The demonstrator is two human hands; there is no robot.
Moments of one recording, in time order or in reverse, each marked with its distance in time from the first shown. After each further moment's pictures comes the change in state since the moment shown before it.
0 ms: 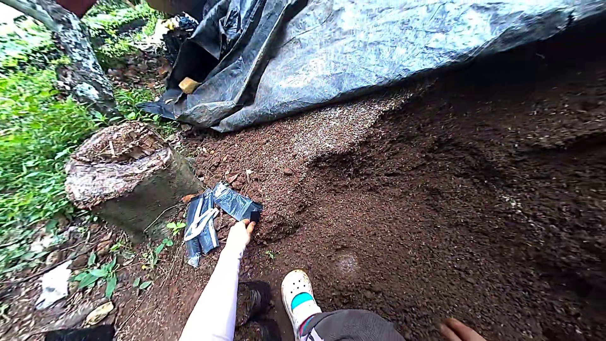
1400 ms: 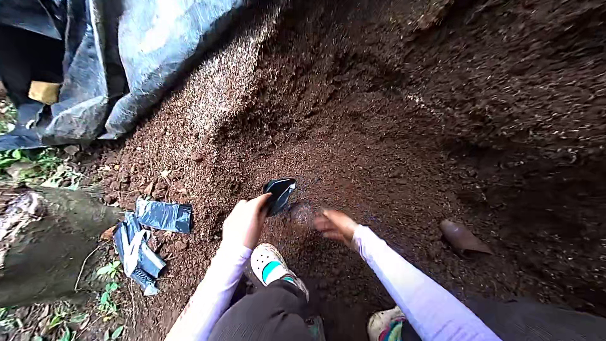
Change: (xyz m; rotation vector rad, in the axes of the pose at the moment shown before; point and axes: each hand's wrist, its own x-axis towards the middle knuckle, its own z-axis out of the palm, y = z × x) left_hand -0.114 0.197 0.072 0.410 -0.002 0.620; right_hand 0.078 -0.113 0.053 1.063 -0.214 -0.073
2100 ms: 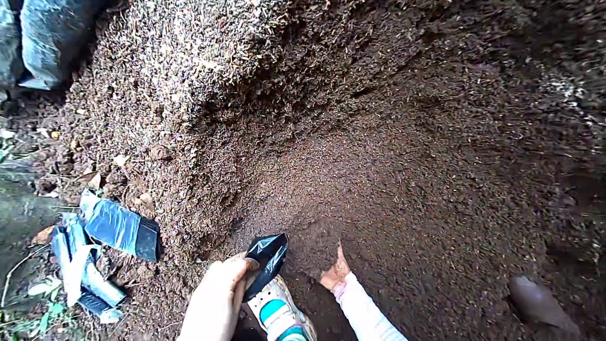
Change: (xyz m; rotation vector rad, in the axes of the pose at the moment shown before) left_hand -0.003 -0.084 0.052 -0.140 0.083 0.035; right_hand 0.124 0.069 0.067 1.002 0.319 0.319
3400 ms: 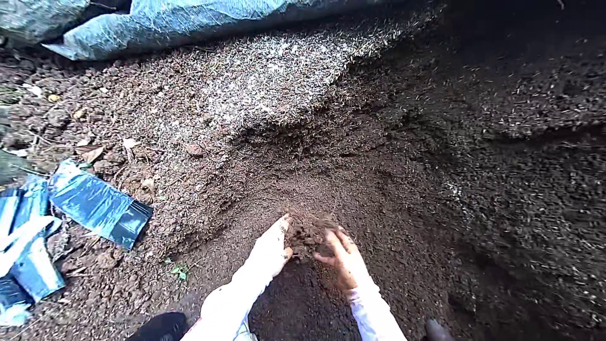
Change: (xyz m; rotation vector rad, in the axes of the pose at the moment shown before) left_hand 0.097 0.058 0.042 -0.501 -0.459 -0.164; right_hand -0.143 -0.098 0.085 -0.900 -0.098 -0.779
